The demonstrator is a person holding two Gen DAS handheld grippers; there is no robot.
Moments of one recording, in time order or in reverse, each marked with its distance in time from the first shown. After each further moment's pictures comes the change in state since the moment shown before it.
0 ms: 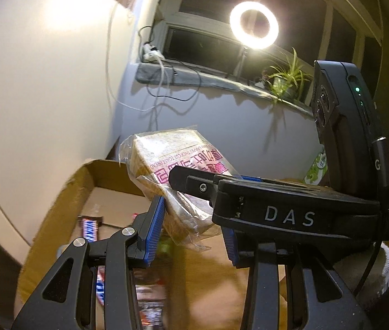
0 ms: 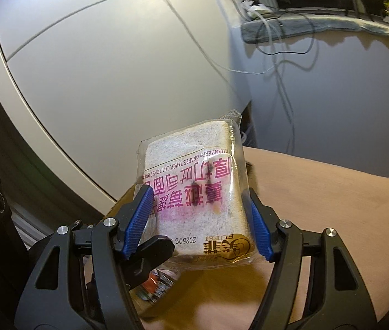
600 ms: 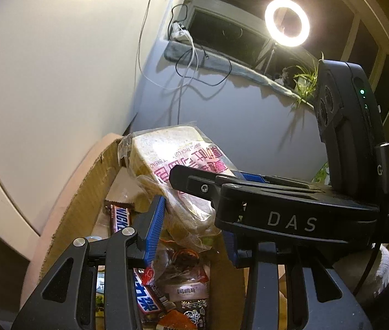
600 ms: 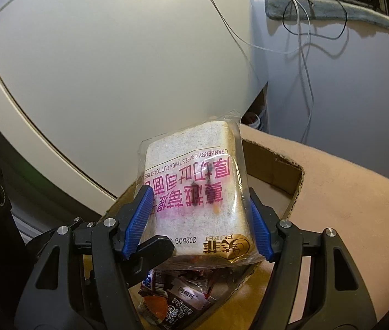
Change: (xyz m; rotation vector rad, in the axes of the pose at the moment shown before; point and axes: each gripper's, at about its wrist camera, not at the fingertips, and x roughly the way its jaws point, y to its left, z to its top) left arm 0.019 0.056 -0.003 -0.116 0.093 0.009; right arm 0.075 0.016 0.009 -0.039 0.133 0.004
